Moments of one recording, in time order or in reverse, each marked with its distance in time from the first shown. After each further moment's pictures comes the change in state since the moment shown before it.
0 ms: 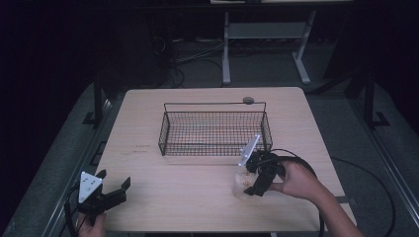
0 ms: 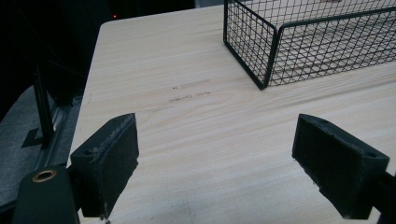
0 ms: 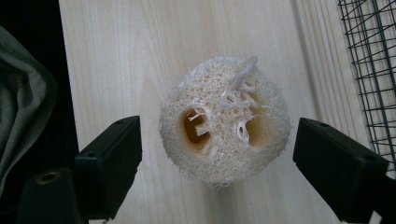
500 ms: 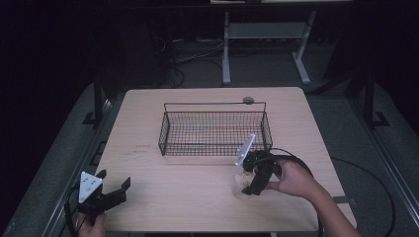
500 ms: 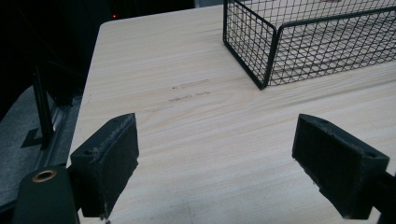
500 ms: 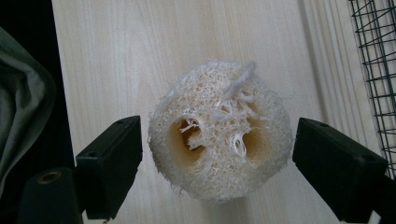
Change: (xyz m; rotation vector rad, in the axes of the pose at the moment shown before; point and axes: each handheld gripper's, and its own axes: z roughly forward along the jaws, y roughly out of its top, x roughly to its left) left arm 0.000 0.000 0.000 0.000 -0.002 0.000; right arm -0.006 0.005 0.010 0.023 0.023 0.005
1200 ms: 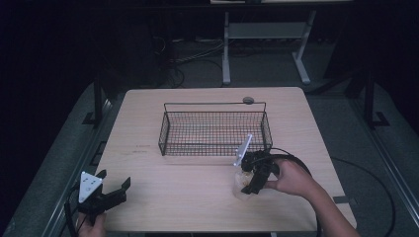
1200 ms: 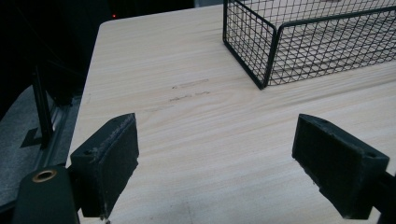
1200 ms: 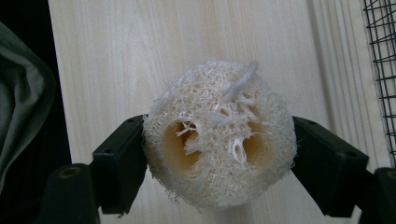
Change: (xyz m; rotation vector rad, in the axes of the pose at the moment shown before) left arm 0.000 0.000 0.000 0.001 0.000 -0.001; right arm -0.003 0.003 0.005 0.031 0.016 -0.003
